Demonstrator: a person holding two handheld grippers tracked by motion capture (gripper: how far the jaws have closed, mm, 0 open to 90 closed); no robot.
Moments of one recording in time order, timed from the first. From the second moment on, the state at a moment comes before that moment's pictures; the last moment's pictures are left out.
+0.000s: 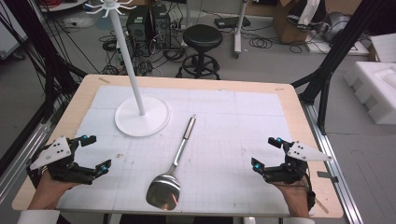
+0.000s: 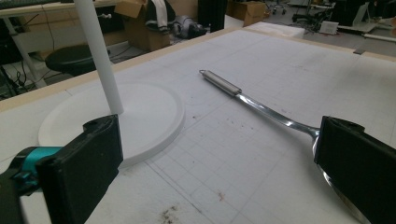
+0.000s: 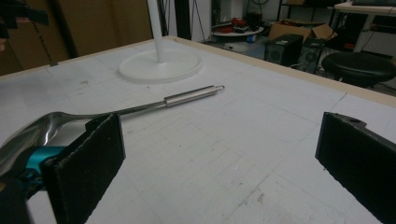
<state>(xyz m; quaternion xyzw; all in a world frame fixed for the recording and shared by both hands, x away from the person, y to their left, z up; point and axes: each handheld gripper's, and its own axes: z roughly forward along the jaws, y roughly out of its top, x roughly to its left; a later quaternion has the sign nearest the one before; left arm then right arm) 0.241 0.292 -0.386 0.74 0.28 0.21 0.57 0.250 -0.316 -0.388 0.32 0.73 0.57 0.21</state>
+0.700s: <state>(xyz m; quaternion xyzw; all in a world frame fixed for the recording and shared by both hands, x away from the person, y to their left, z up) 0.254 0.283 -0.384 0.76 0.27 0.20 0.56 0.251 -0.315 -0.389 0.31 0.74 0.56 0.20</state>
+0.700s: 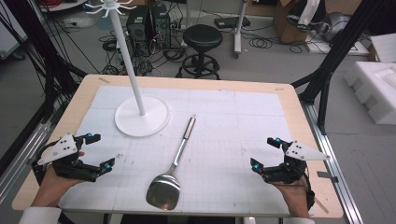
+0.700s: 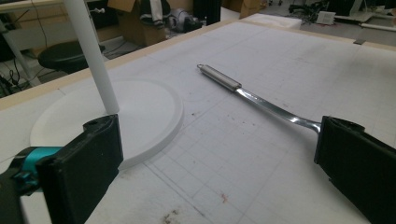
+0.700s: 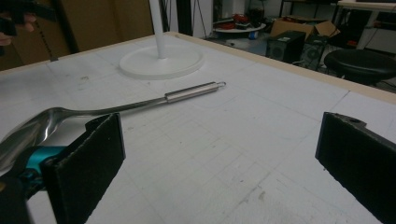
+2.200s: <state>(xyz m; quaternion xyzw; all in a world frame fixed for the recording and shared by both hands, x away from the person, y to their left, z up) 0.319 0.142 -0.312 0.91 0.07 0.07 0.41 0.249 -0.311 -0.381 0.30 0.74 0.56 0.21</state>
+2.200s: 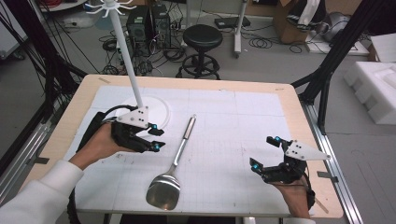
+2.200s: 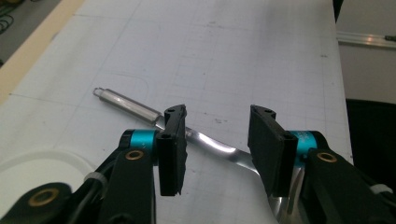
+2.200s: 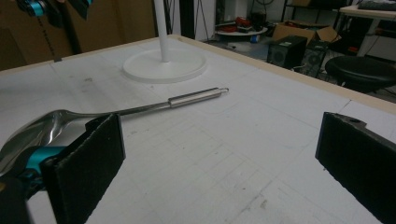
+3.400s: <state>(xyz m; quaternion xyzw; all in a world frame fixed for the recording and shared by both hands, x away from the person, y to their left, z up) 0.314 0.053 -0.382 0.97 -0.03 -0.03 0.23 0.249 -0.308 -0.381 0.29 0.74 0.56 0.21</state>
